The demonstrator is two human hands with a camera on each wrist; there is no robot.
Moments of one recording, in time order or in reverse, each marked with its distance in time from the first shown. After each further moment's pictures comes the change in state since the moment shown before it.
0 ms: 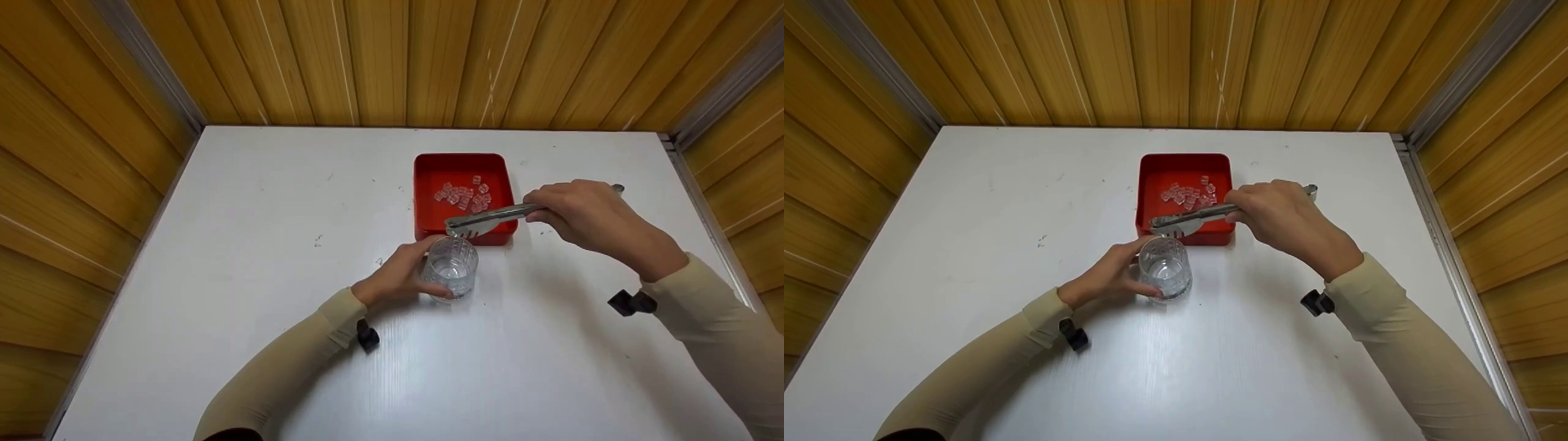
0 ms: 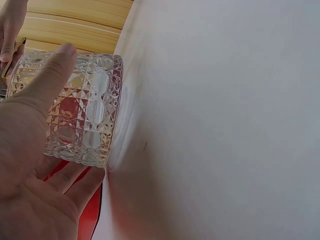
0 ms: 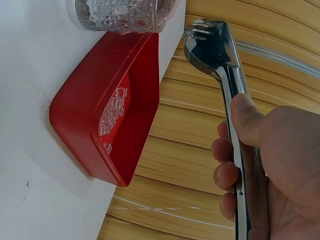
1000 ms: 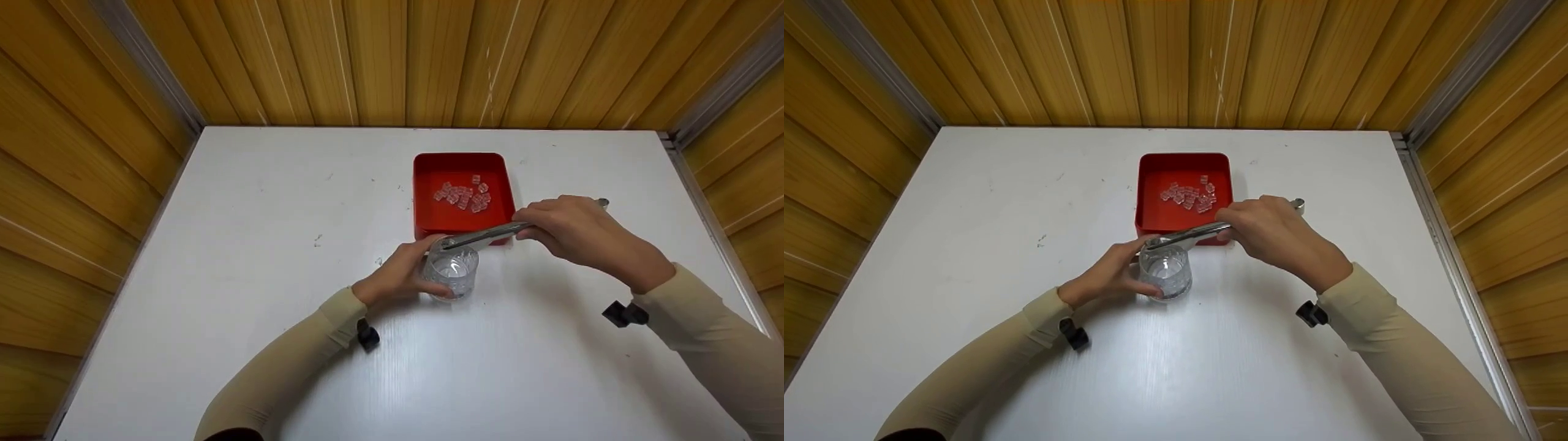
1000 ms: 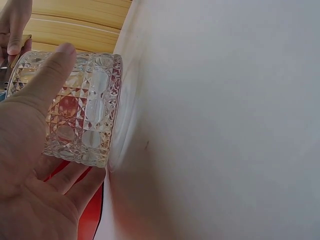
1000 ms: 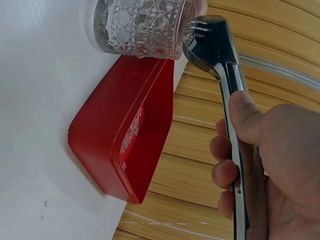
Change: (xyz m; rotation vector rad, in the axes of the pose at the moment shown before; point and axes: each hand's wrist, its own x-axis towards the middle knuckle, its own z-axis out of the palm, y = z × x) left_hand 0.001 0.001 0.000 0.022 -0.005 -0.011; right_hand -0.007 -0.011 0.018 0.052 -0.015 -0.061
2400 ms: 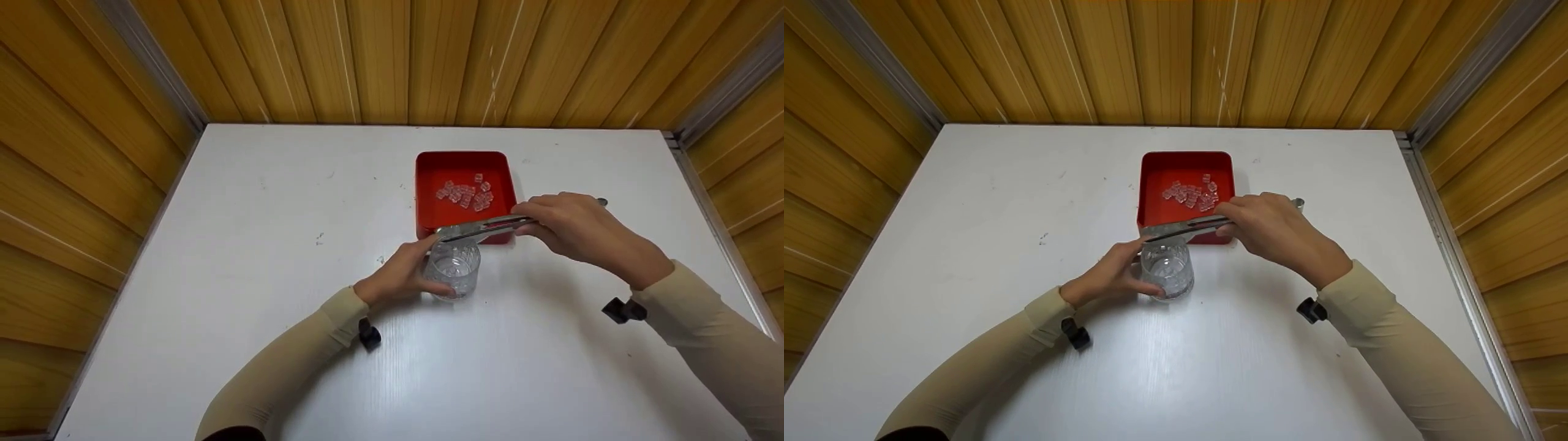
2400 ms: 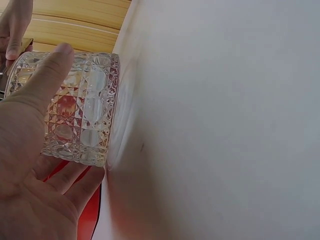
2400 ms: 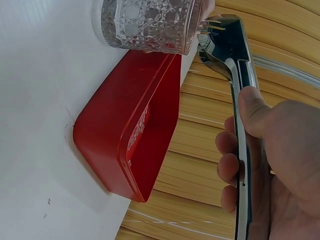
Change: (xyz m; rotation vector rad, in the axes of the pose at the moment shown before) left_hand -0.002 0.001 0.002 0.001 0.003 -0.023; right_hand 0.003 0.003 0.003 0.023 -0.007 0.022
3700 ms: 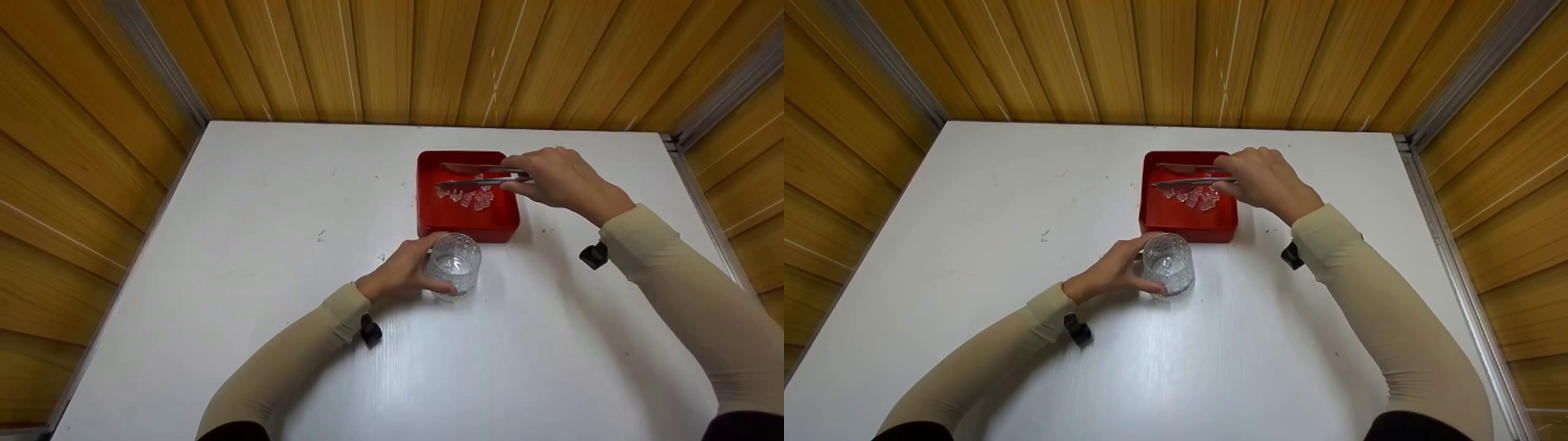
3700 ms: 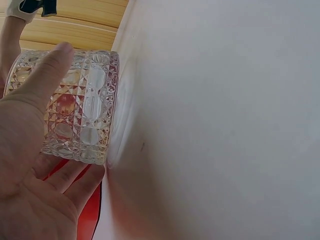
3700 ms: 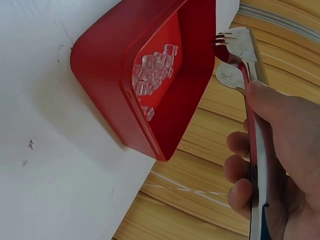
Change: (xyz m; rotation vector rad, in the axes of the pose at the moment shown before) left_hand 0.002 0.000 0.000 0.016 0.007 0.039; right_hand 0.063 0.049 -0.001 -0.045 -0.114 0.184
